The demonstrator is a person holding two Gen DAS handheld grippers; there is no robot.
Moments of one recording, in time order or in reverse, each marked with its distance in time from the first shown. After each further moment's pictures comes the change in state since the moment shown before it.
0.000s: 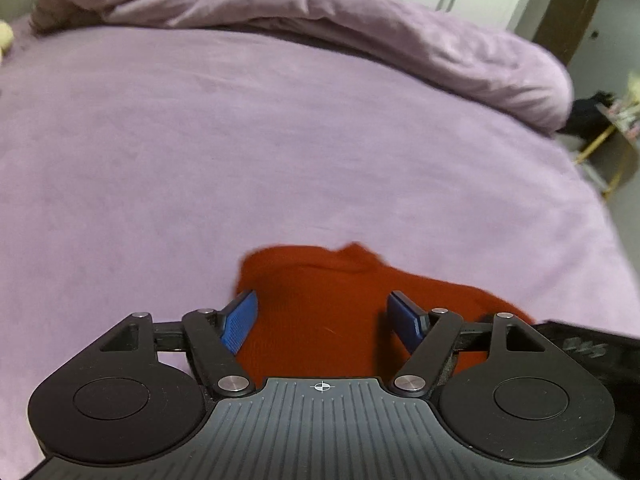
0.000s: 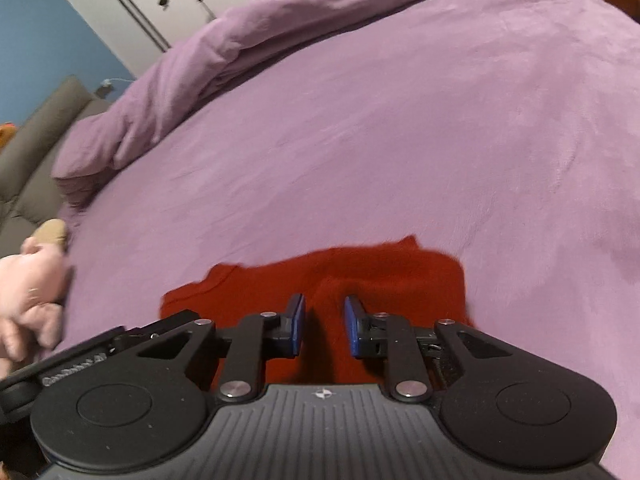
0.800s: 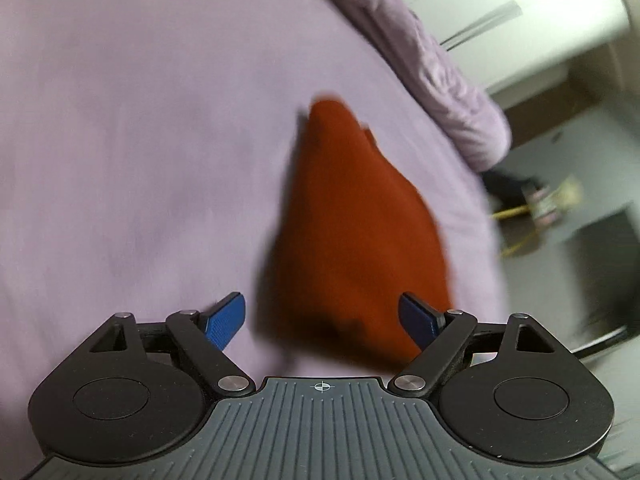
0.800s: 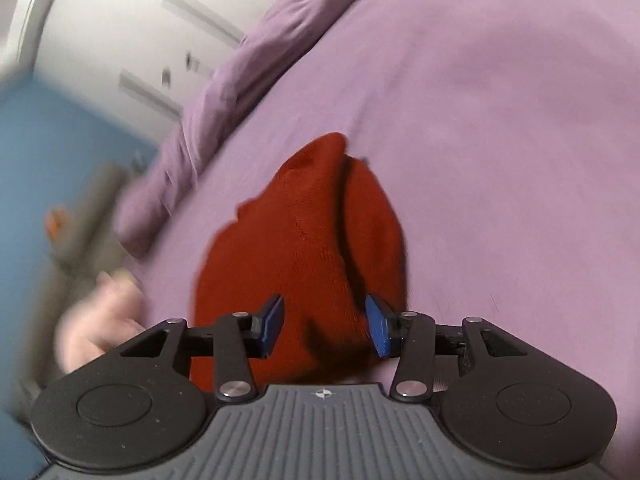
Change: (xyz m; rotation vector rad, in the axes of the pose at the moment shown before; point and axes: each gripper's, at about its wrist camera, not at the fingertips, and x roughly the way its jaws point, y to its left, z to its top) left arm -0.131 0.125 -0.164 -0.492 0.124 -0.469; right arm -0.127 -0.092 -0.152 0.332 -0.106 0.264
